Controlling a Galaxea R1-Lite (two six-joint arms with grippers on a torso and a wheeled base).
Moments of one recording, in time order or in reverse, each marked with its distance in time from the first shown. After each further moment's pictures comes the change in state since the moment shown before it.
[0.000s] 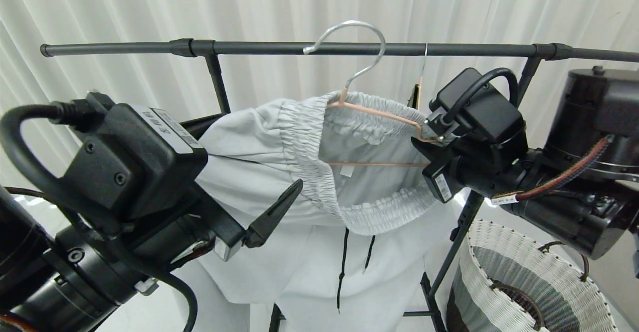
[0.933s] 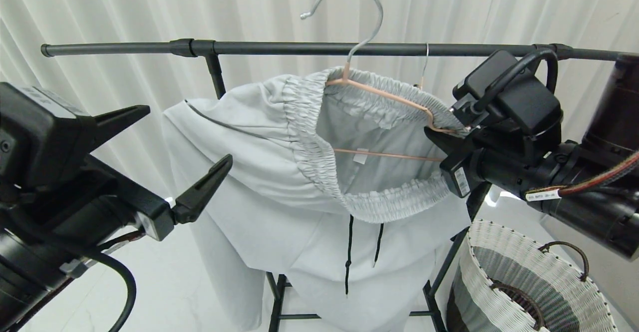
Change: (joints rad) left arm 0.216 -0.130 0.069 -0.001 0.000 -0.070; right arm 0.001 -0.061 0.013 0.007 -0.005 -0.024
